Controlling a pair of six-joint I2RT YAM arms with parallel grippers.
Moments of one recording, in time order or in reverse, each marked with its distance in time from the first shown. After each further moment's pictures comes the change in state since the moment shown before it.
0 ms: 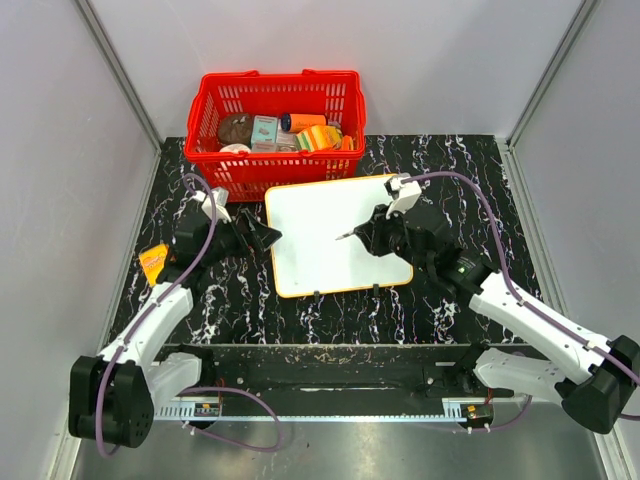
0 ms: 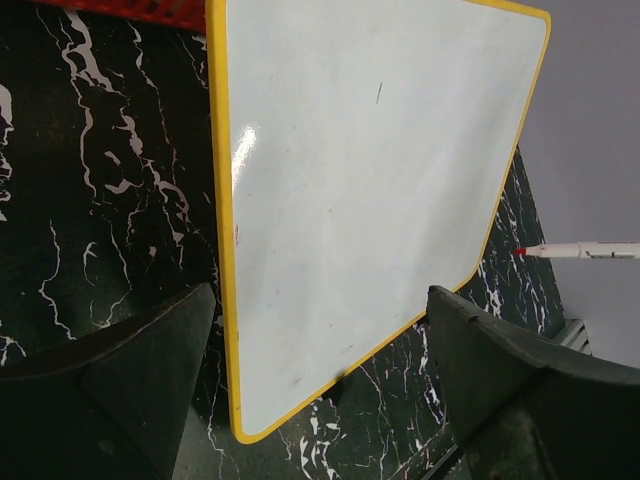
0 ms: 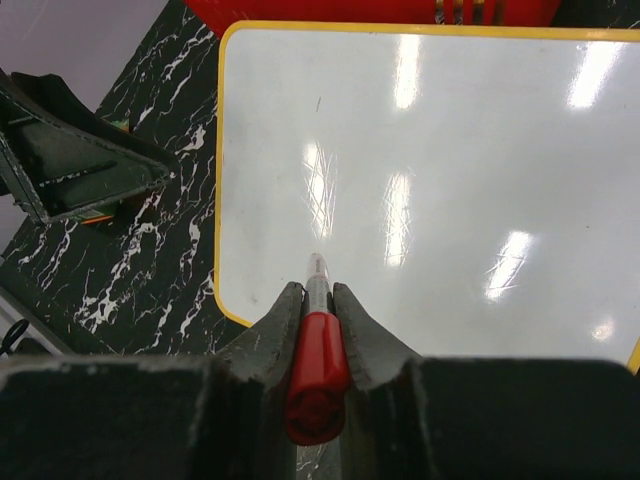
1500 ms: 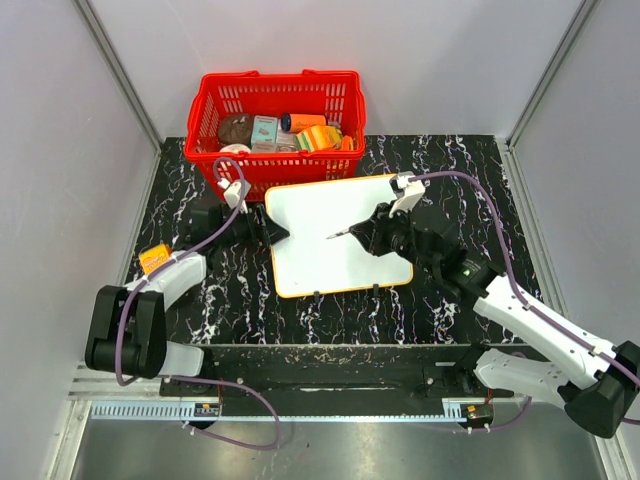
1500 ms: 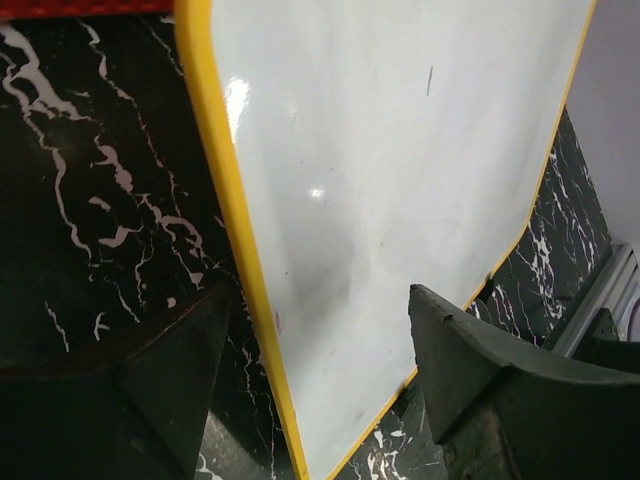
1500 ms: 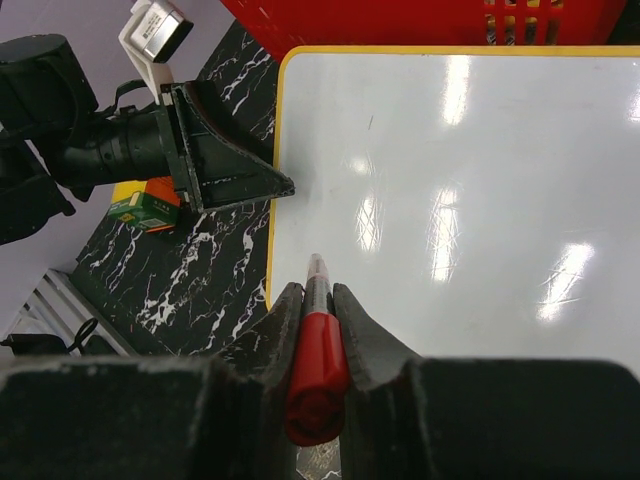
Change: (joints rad) left arm 0.014 0.344 0.098 0.124 0.146 0.191; right arm 0.000 -0.025 -0.001 0.054 -0.063 0.064
